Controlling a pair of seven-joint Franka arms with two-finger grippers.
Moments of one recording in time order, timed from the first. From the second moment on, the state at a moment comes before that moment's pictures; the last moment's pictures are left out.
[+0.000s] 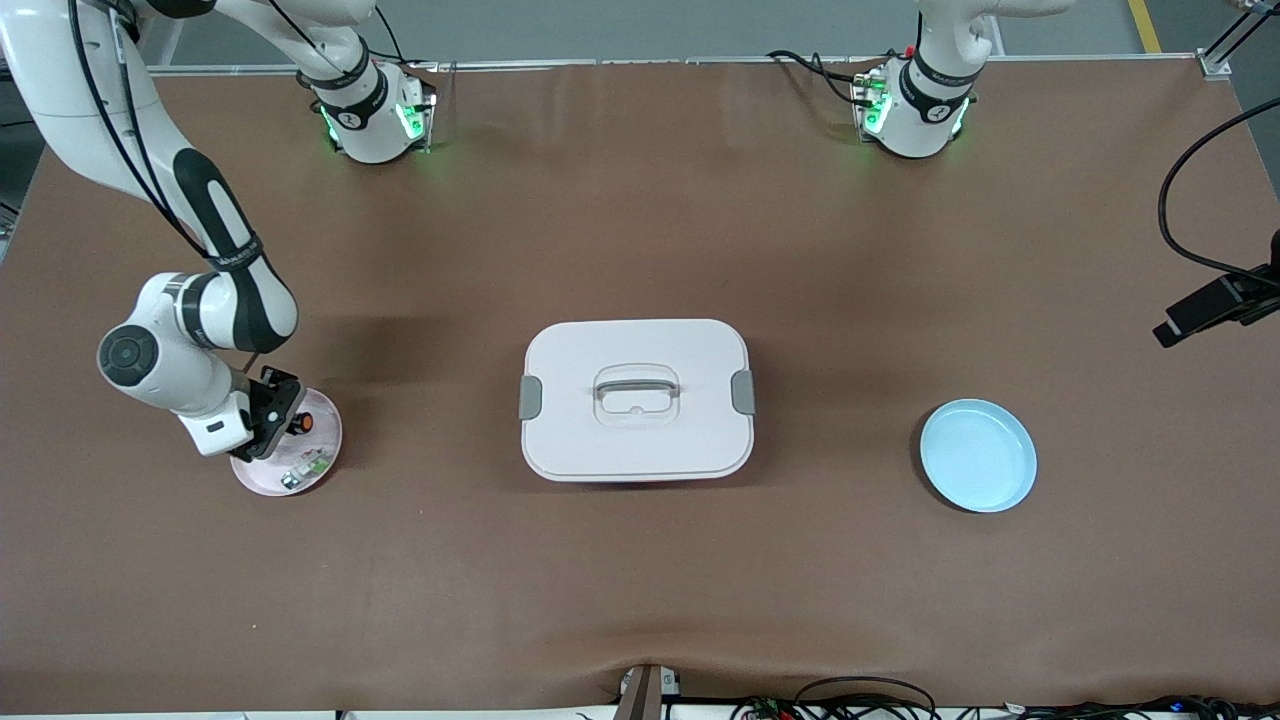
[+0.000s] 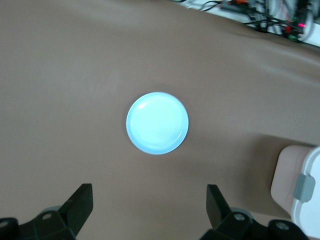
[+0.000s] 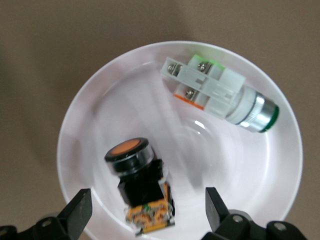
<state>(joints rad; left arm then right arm) -0.06 0.11 0.11 -1.47 -0.07 1.71 -0.13 -0.11 0.52 -0.02 -1.97 -0.07 2.44 -1.27</state>
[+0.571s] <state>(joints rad) -0.03 0.05 0.05 -1.52 -0.07 1.72 -0.01 -0.11 0.44 -0.01 -1.74 -0.07 2.01 -1.17</state>
